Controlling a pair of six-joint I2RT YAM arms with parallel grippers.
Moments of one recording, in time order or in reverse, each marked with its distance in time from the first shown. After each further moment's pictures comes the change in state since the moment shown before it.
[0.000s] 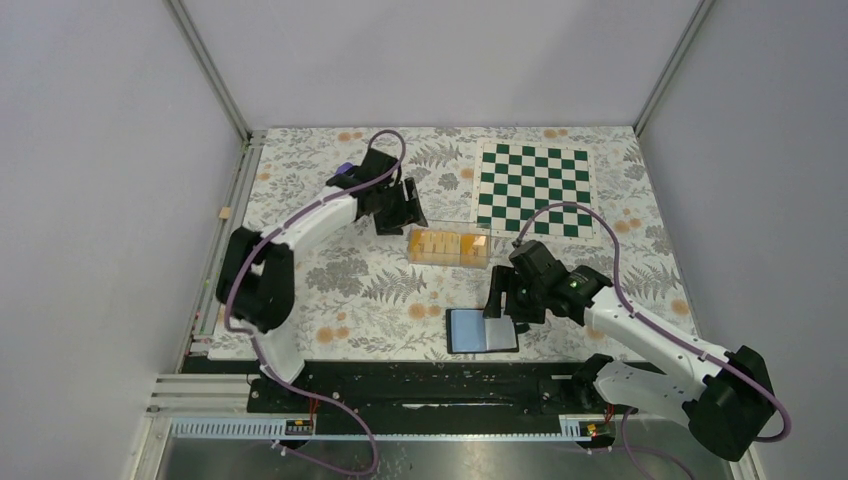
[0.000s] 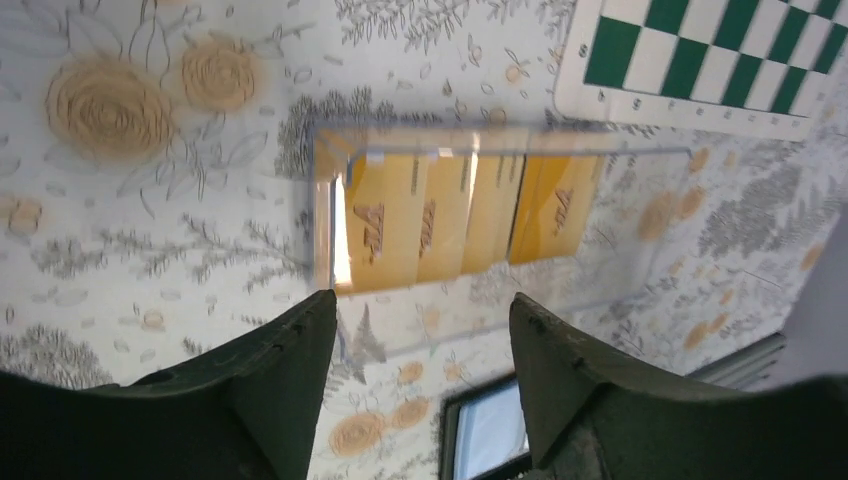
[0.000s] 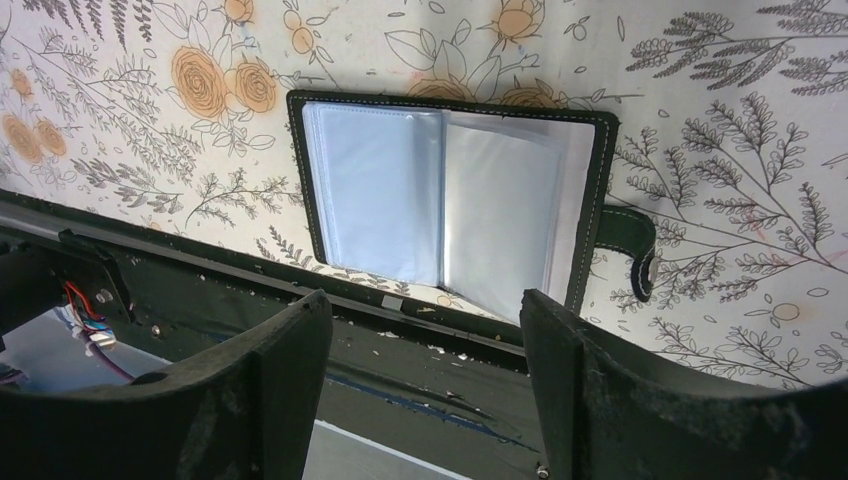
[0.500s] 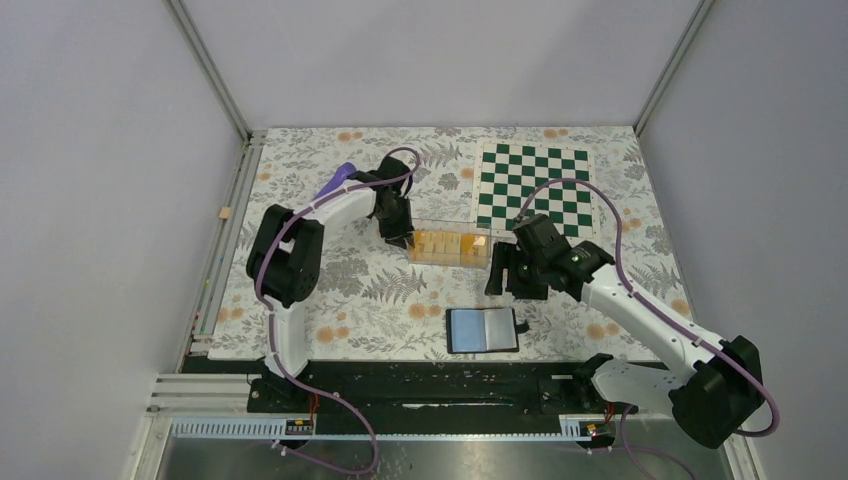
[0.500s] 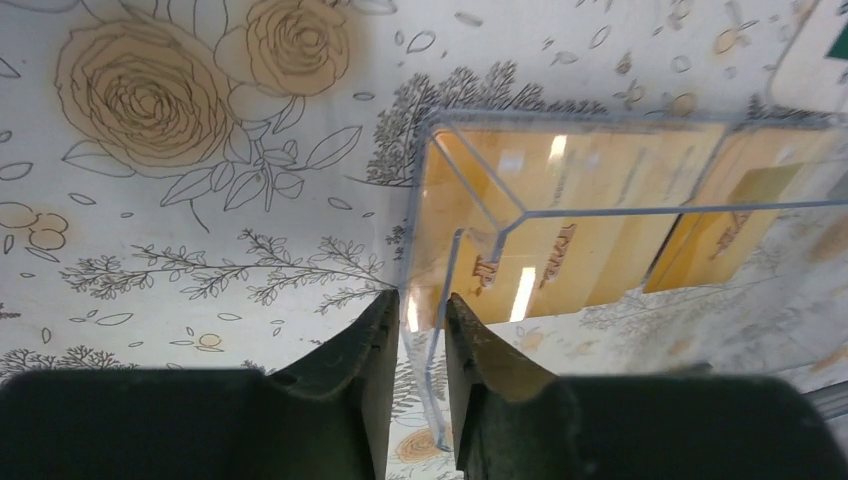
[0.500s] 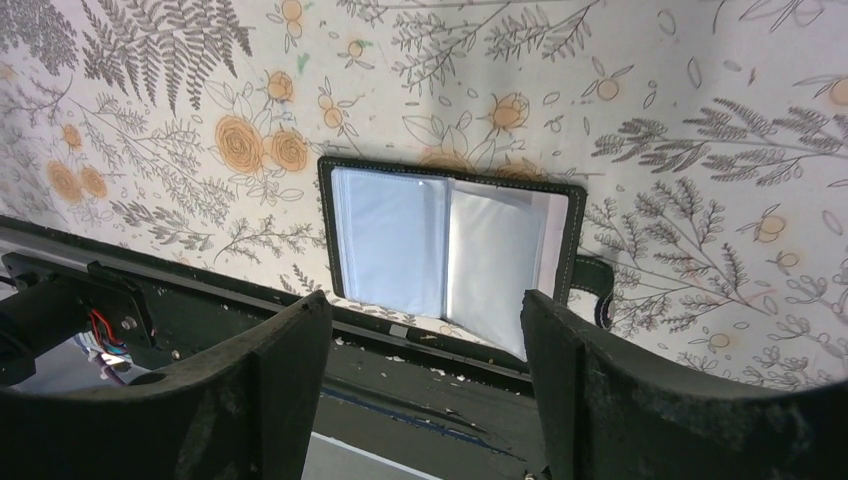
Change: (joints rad) left arm 0.000 0.265 0.163 -0.160 -0.041 0.084; right arm -0.094 0.088 0.158 -0.063 -0.012 -0.111
